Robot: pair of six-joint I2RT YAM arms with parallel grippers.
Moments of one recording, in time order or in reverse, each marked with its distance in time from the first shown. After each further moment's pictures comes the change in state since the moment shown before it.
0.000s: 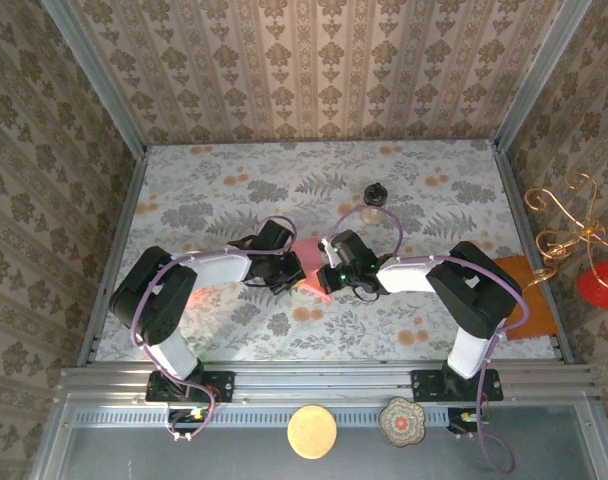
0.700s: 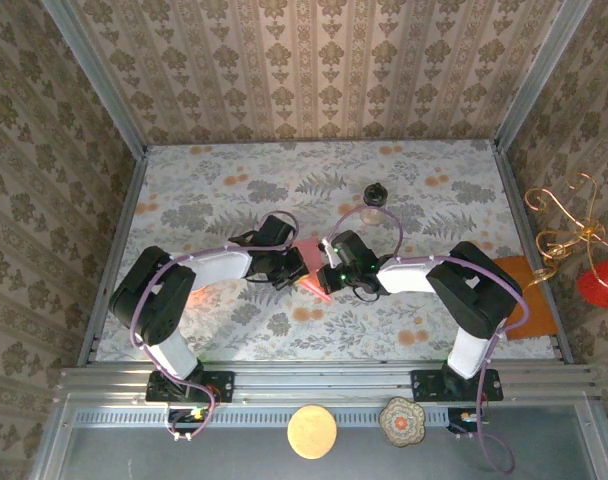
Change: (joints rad) left arm 0.000 -0.002 0.038 -0.018 0.017 0.022; right arm 0.000 -0.002 -0.005 0.008 0.001 0.000
